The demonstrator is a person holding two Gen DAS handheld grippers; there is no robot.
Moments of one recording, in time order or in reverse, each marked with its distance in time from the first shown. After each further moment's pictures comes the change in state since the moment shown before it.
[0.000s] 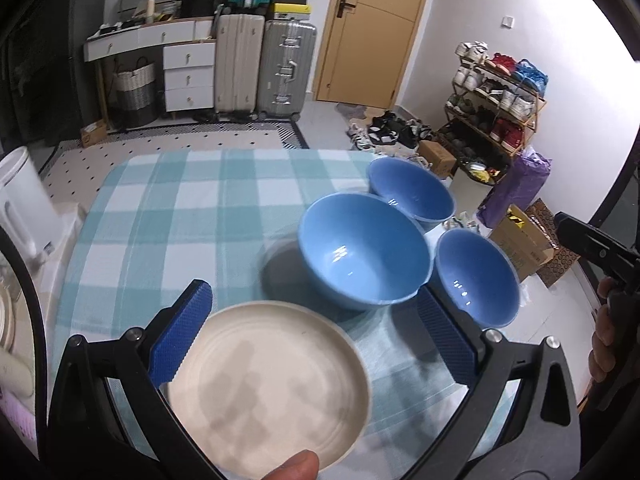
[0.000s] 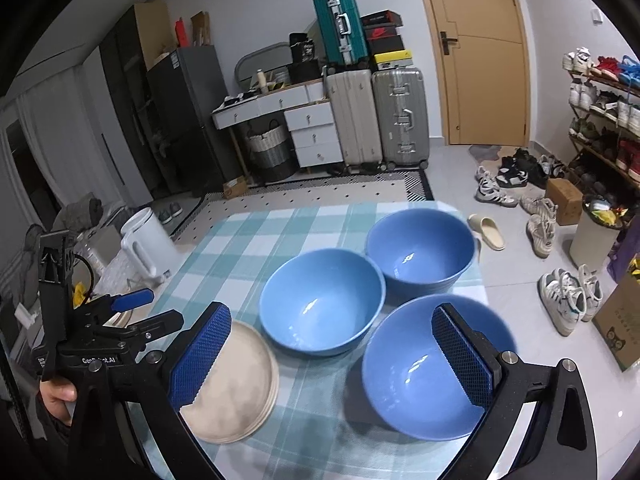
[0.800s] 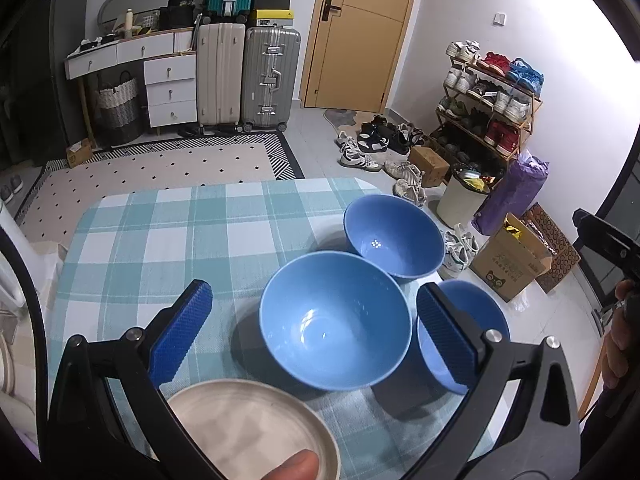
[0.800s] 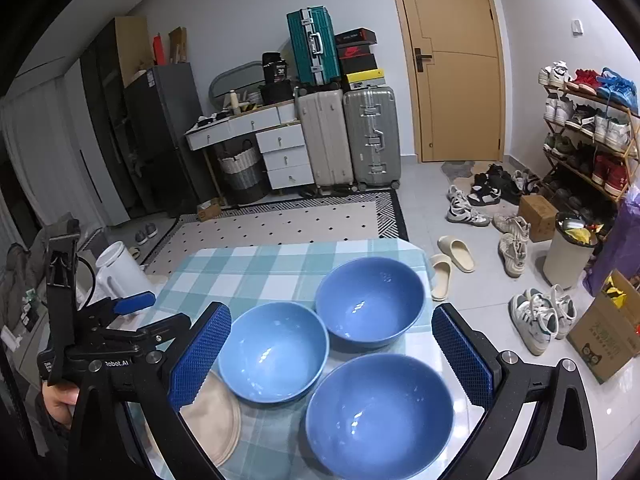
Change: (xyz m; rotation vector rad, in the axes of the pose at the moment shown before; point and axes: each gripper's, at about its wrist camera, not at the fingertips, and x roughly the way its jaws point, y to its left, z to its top) left arm 0.050 -0.045 0.091 0.035 -0.005 -0.014; right arm -0.017 -0.047 0.072 0.015 -0.048 -0.091
